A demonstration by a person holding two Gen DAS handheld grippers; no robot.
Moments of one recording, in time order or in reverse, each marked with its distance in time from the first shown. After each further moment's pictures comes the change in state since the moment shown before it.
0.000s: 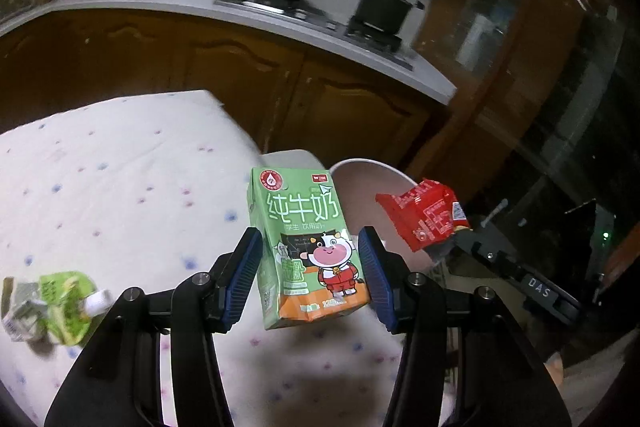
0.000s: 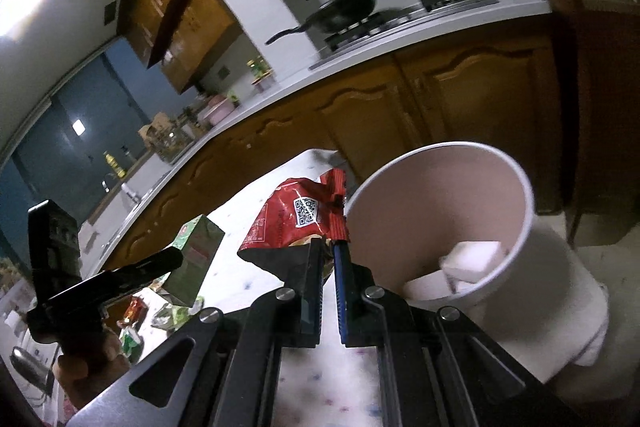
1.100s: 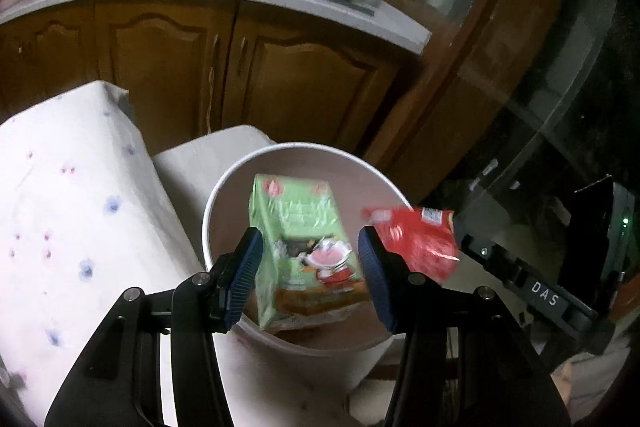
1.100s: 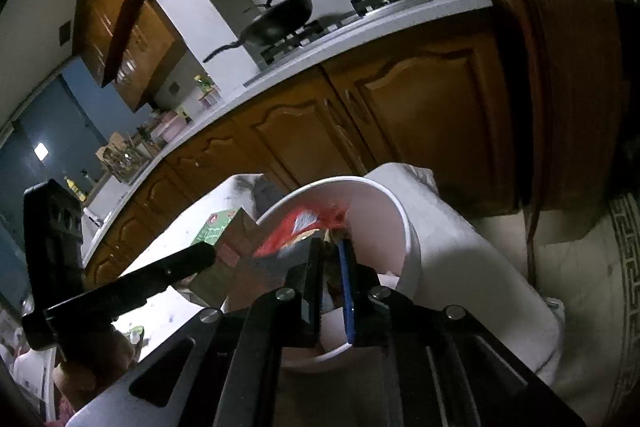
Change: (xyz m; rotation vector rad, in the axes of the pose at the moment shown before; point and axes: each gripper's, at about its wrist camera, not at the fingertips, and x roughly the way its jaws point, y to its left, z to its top) left arm 0.133 -0.083 0.026 0.097 0.152 -0.066; right arm 0.013 -0.084 0.034 0.072 0.013 -0.123
